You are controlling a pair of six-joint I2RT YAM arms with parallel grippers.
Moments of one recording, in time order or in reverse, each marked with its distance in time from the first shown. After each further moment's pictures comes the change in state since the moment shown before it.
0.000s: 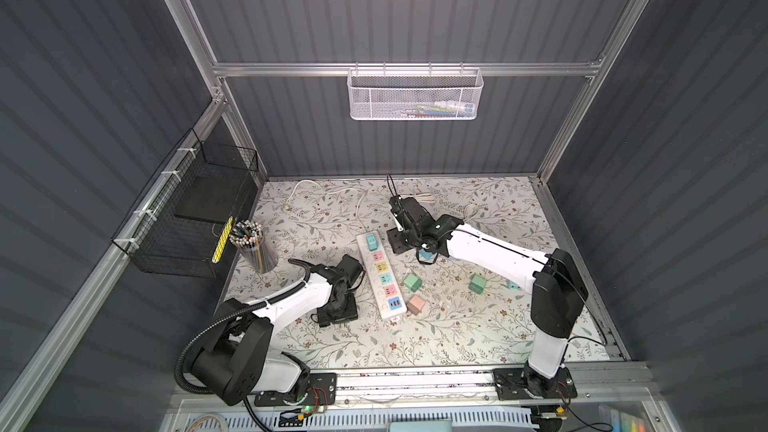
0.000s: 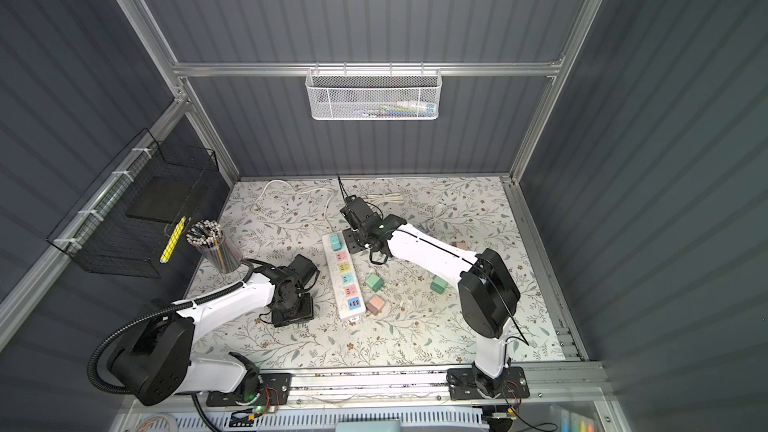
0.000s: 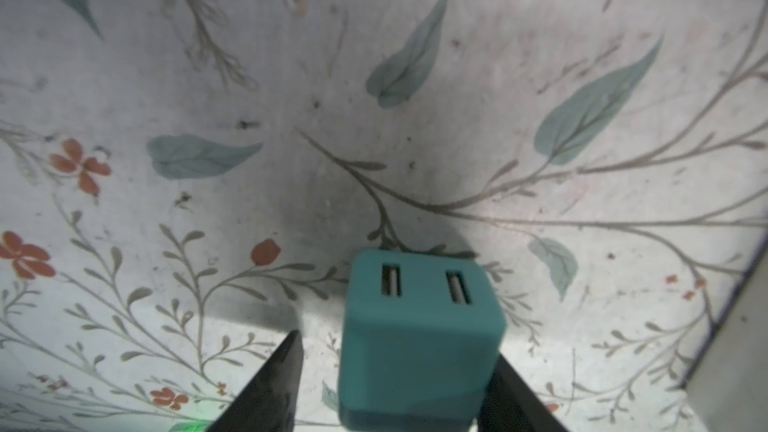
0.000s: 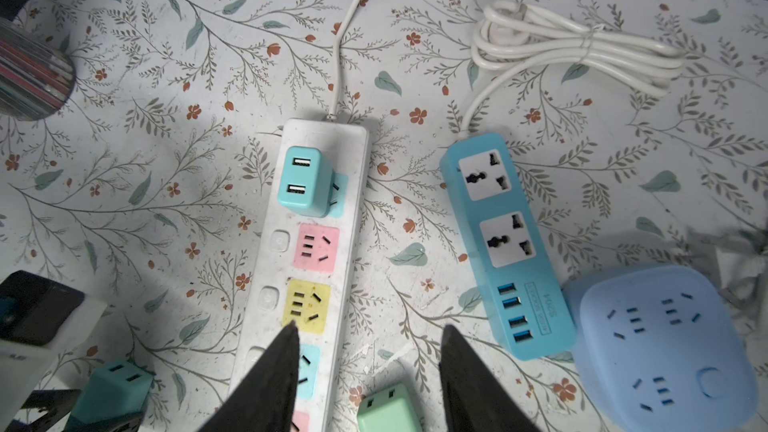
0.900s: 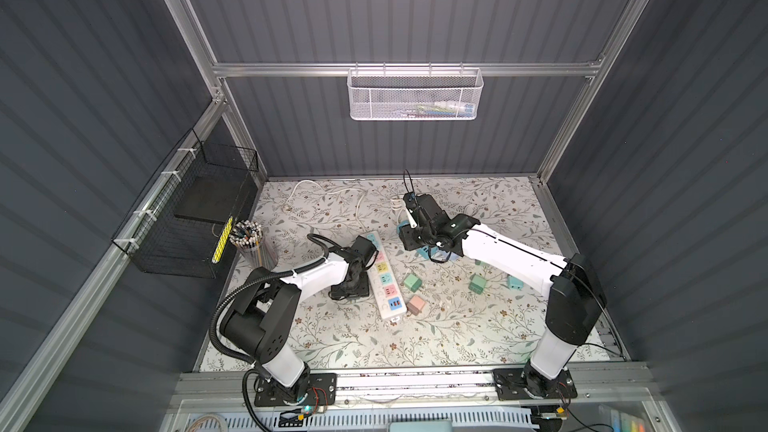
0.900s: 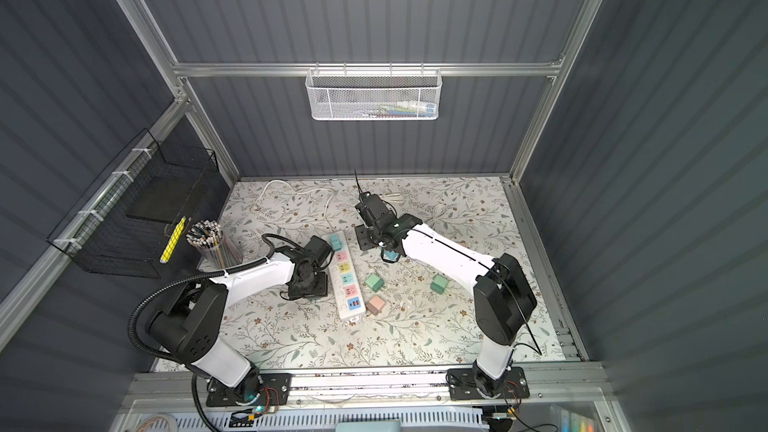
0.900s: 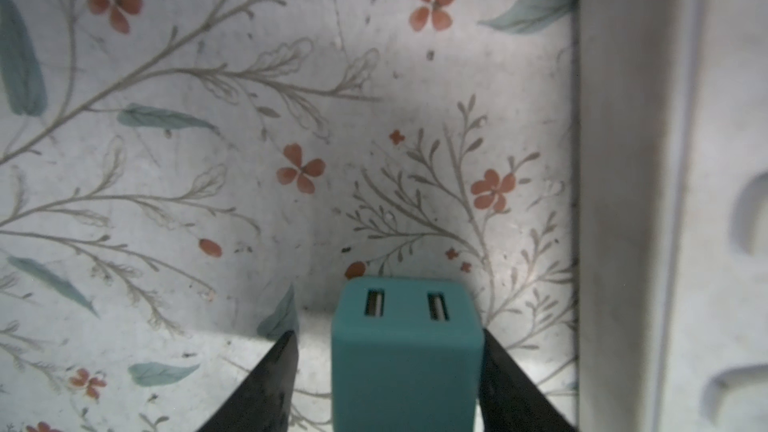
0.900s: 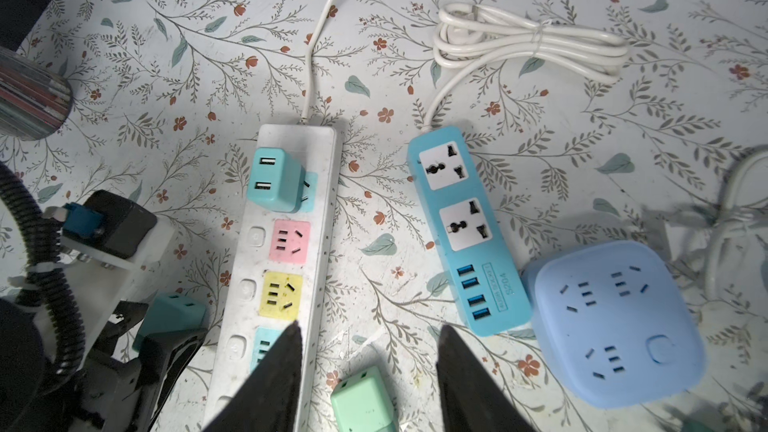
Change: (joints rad) left arm -0.006 0.227 0.201 0.121 -0.100 0.132; right arm -0.059 -0.090 -0.091 0.019 -0.031 0.001
